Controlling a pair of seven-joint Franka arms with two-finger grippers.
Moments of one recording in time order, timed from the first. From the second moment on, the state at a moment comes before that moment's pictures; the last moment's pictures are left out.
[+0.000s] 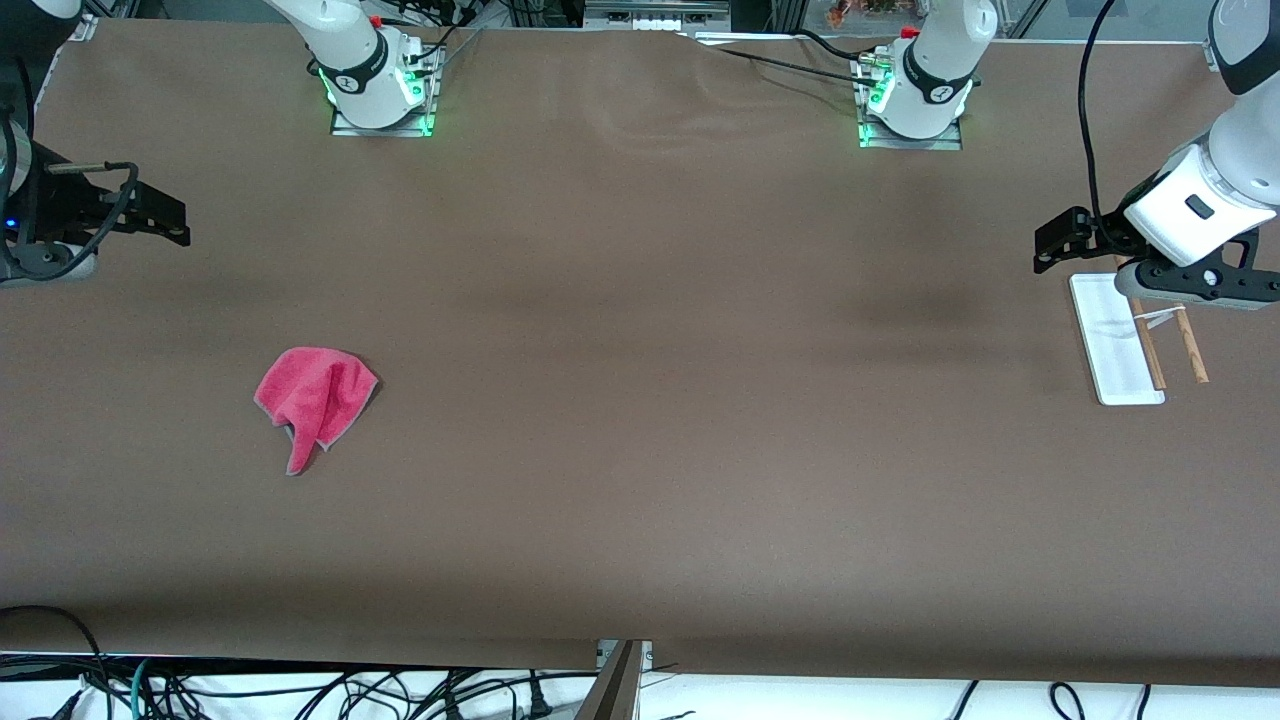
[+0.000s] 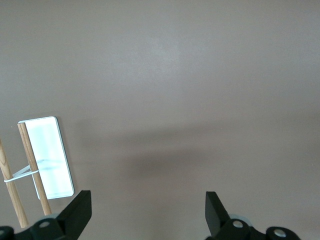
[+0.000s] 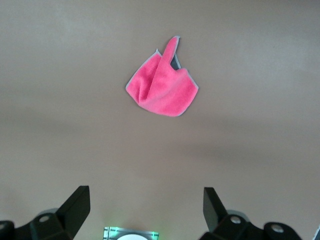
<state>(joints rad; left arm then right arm) 0.05 0.01 -0.10 -1.70 -0.01 1.65 0.04 0.09 0.12 -0.06 -1.48 -0.05 1.47 -0.12</state>
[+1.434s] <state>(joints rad) 0.05 0.01 -0.10 -1.70 -0.01 1.64 0.04 0.03 0.68 -0.07 -1.48 0.01 2.06 -0.10</state>
